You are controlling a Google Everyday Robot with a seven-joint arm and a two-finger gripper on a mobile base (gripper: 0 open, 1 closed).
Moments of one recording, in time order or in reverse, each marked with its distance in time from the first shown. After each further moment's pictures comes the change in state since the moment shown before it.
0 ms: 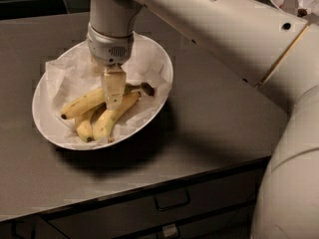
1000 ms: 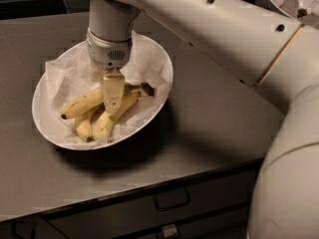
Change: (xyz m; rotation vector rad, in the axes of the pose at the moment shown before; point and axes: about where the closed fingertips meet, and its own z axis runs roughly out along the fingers) arm 0.001 0.002 0.010 -0.022 -0.002 0.007
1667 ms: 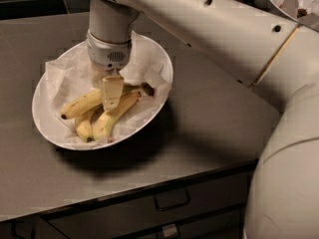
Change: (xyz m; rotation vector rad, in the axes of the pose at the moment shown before) arm 0.000 -0.001 0.005 -0.010 -0.002 0.000
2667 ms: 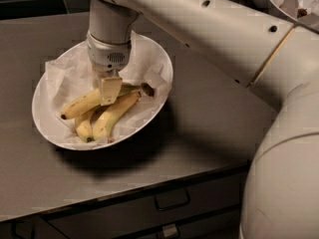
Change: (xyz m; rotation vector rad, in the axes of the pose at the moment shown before) arm 0.000 -0.002 0.003 -0.006 -0.004 0.001
